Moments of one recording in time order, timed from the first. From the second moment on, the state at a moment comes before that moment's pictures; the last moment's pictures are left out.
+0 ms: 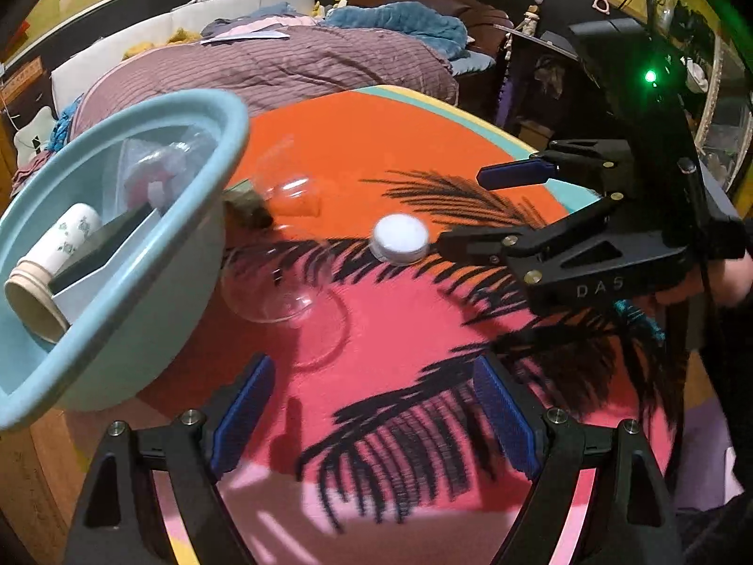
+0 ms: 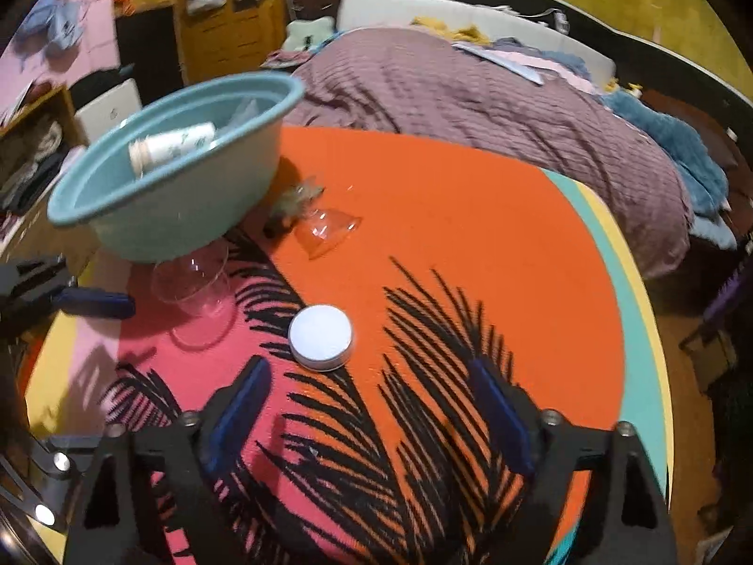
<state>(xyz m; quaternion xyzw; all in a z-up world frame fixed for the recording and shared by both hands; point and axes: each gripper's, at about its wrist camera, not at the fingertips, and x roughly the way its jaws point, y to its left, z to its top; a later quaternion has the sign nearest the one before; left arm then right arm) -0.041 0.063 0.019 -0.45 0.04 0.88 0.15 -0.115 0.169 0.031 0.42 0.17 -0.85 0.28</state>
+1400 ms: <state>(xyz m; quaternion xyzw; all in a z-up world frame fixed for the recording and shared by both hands) -0.072 0.046 -0.003 -0.42 -0.01 0.90 0.06 -0.136 0.138 -0.004 0.40 0.14 -0.85 0.31</state>
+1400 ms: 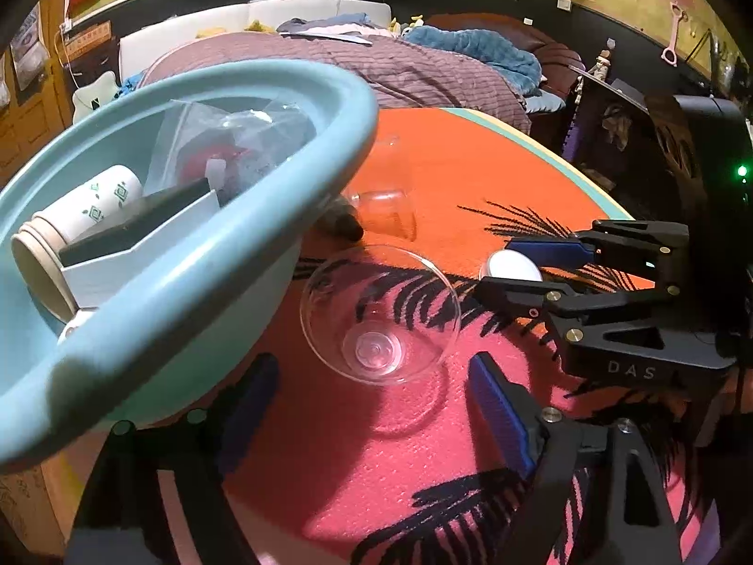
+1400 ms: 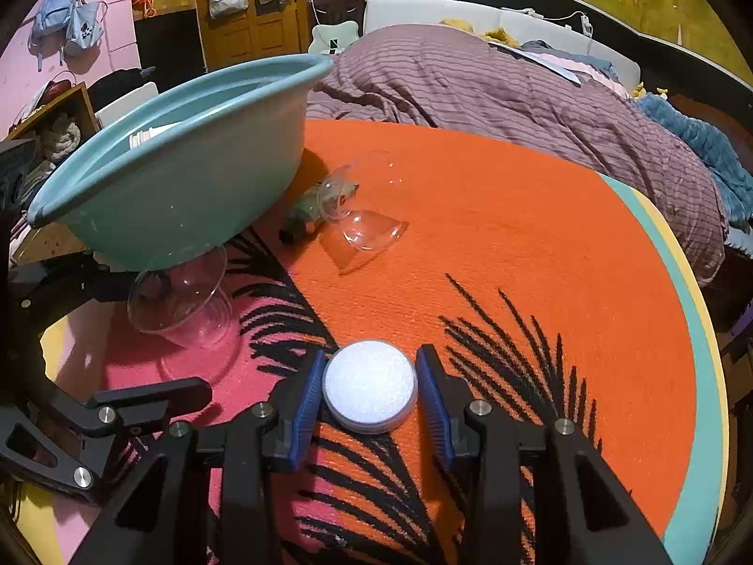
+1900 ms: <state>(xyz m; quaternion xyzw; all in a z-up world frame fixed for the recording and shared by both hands) -0.077 0.054 -0.005 -0.43 0.01 0.90 0.04 -0.131 0.150 -0.002 0.41 0.12 -0.85 0.32</state>
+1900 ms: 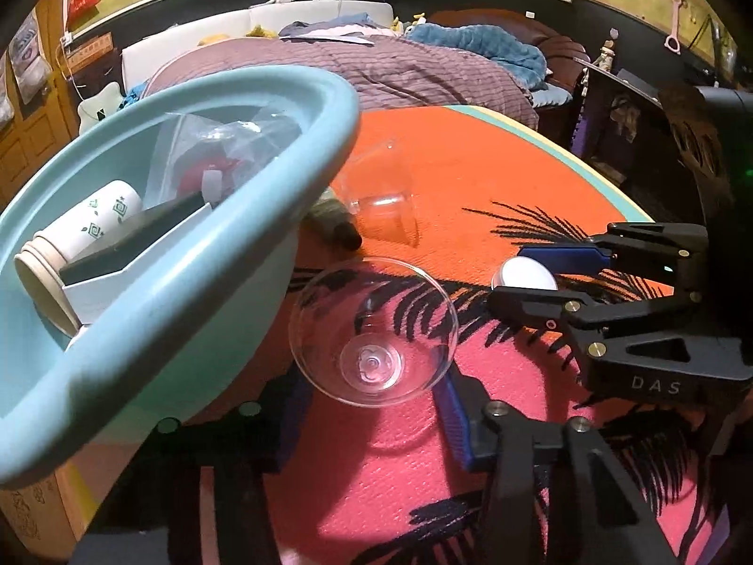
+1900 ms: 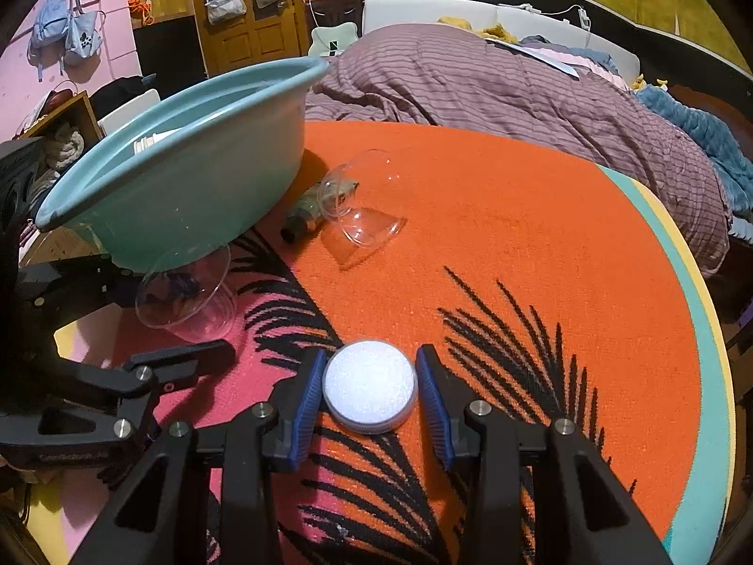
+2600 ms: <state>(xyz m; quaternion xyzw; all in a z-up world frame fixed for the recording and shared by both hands) -0.073 0.064 0.000 -0.42 0.02 0.91 0.06 -0.127 0.159 -0.001 0.42 0.12 -0.84 0.31</state>
